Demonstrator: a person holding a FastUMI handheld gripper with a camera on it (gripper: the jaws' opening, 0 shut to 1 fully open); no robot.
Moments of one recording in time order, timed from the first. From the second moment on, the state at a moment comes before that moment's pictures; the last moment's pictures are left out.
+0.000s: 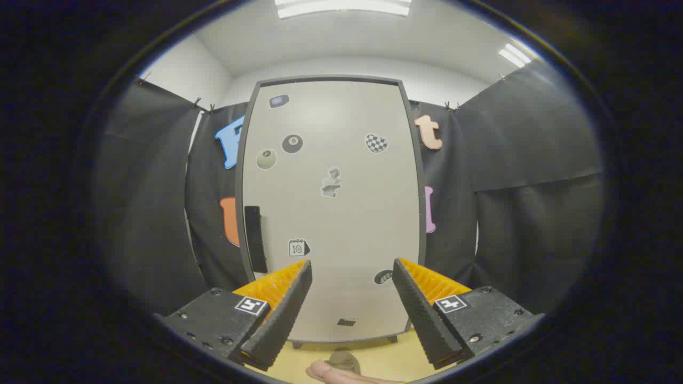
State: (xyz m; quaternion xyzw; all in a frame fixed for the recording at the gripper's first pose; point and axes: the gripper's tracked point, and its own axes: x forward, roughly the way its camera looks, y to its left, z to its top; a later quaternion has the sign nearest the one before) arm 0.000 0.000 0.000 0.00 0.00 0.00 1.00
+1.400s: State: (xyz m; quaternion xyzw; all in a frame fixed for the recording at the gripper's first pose) arm 0.002 0.075 0.008 -0.03 0.00 0.05 1.00
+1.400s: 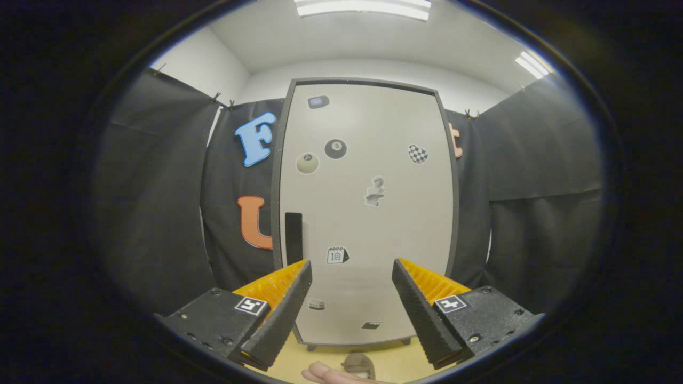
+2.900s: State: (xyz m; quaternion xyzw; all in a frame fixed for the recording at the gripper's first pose) arm 0.138 0.170 -0.020 0.02 0.08 0.09 0.99
